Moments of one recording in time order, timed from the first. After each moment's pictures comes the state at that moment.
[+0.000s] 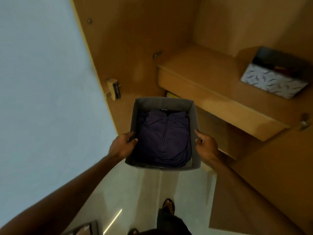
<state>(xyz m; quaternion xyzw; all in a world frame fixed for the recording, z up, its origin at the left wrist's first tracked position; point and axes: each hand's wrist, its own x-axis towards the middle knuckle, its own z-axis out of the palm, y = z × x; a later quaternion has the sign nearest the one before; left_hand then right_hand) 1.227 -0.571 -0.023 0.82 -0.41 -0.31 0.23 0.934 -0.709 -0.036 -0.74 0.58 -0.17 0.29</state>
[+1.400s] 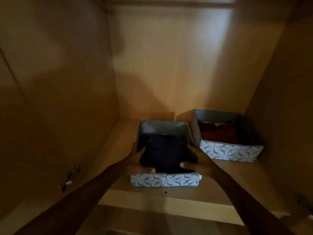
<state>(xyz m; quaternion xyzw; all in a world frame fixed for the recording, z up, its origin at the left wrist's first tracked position) 1.190 -1.211 0.040 0.52 -0.77 -0.35 0.10 0.888 -1.160 0.053 -0.65 0.64 -0.27 0.31</state>
